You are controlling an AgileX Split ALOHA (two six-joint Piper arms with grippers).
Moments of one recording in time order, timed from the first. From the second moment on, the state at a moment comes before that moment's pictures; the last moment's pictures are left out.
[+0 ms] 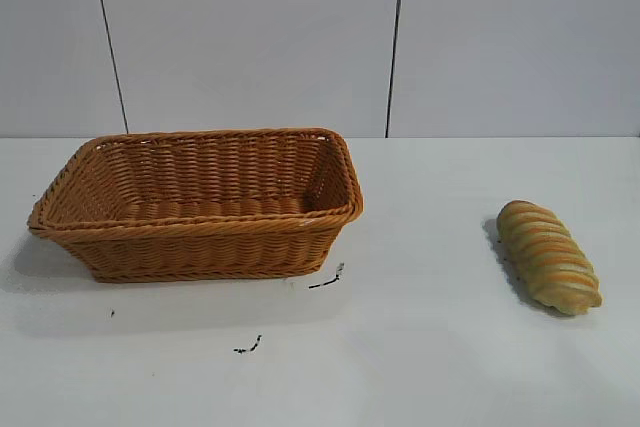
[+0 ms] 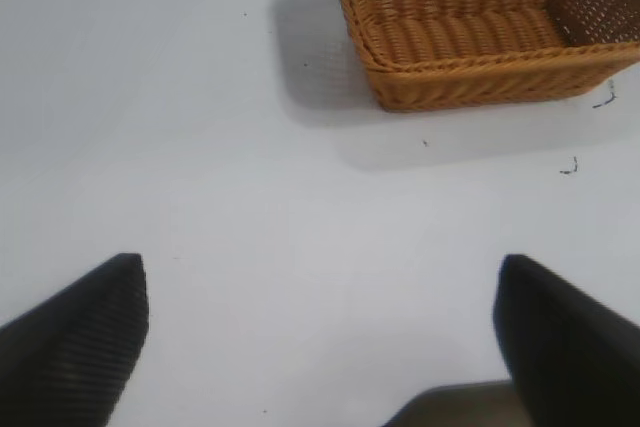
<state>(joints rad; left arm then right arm) -0.02 -0.01 -0.50 -0.04 1.07 0.08 0.00 0.72 -0.70 0.02 0.87 -0.03</state>
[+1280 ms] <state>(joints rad) -0.02 -0.01 -0.50 -0.04 1.07 0.08 0.10 1.96 -1.27 0.01 0.71 -0.02</state>
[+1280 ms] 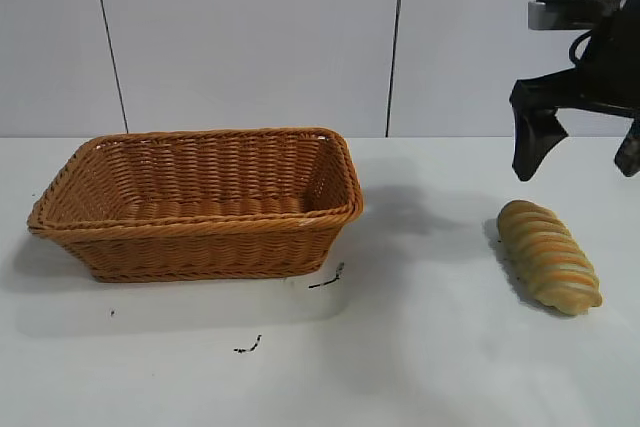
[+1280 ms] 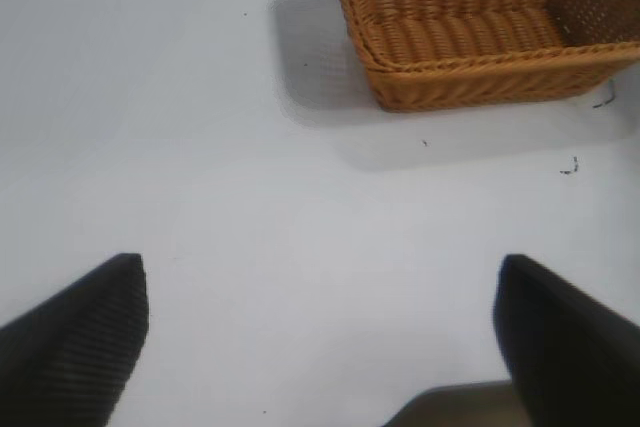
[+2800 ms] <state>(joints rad) -0.02 -0.01 -0.50 -0.04 1.07 0.08 0.10 2.10 -1.28 0.00 0.68 -0.02</state>
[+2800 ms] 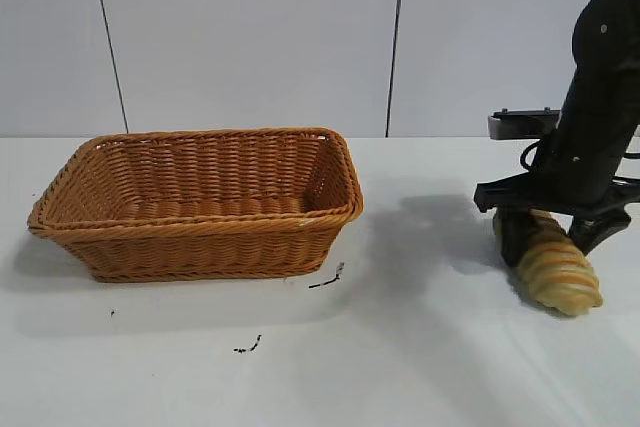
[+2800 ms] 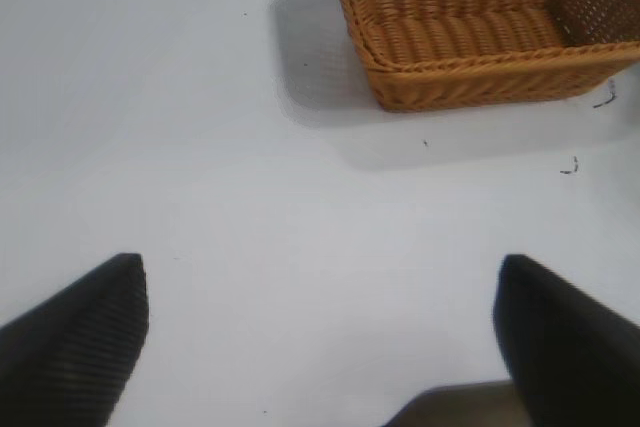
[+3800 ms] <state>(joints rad) -0.02 -0.01 -0.50 -0.04 1.07 0.08 0.23 2.07 -2.00 0.00 1.13 -0.10</state>
